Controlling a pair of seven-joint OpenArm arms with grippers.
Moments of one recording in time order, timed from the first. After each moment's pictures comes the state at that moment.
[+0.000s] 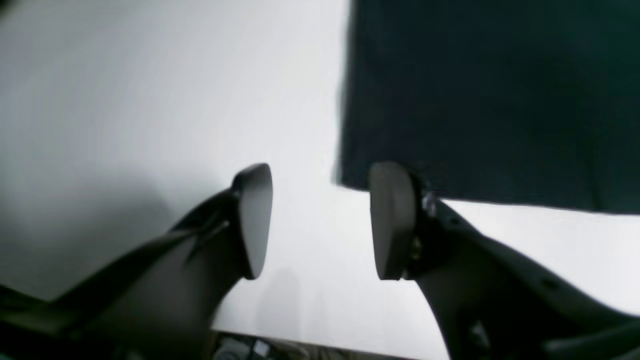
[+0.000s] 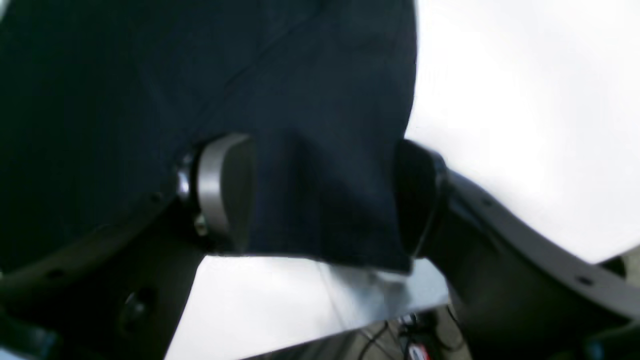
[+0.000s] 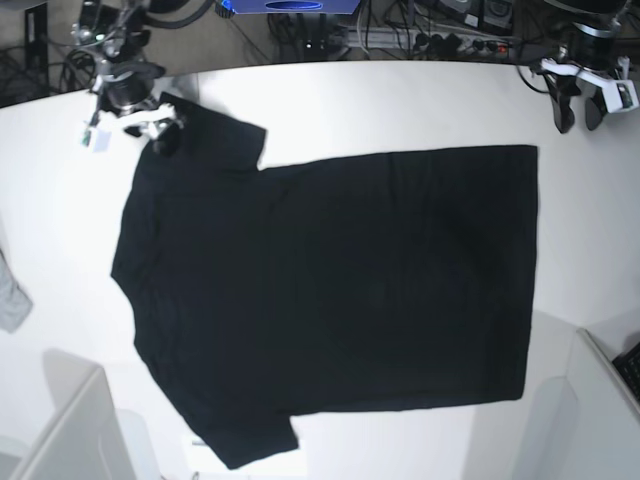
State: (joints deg) left arm 47.6 -13.1 -42.2 109.1 -35.4 -21.1 20.3; right arm -33.3 0.7 20.4 112.3 36.7 0.2 -39.5
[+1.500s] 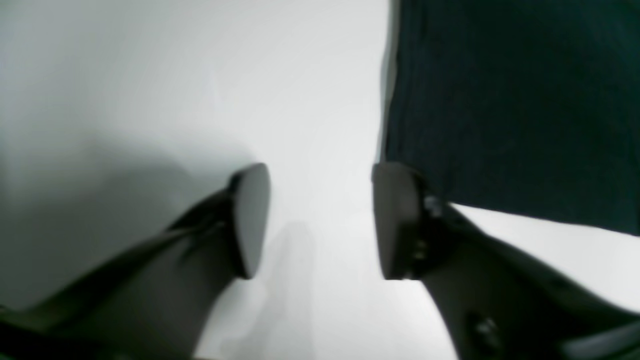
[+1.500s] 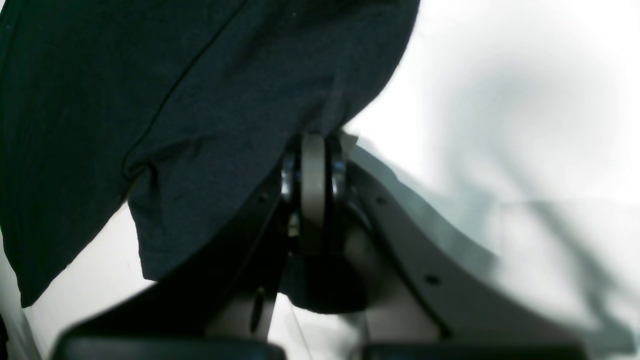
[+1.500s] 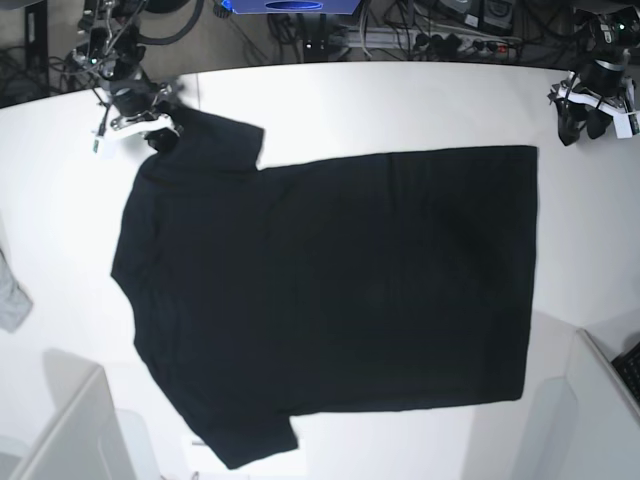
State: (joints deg) left arm 30.7 -10.6 -49.8 95.7 -35.3 -32.3 35.8; right arm -28.2 5.7 16.3 93.3 42.5 3.1 -34.0
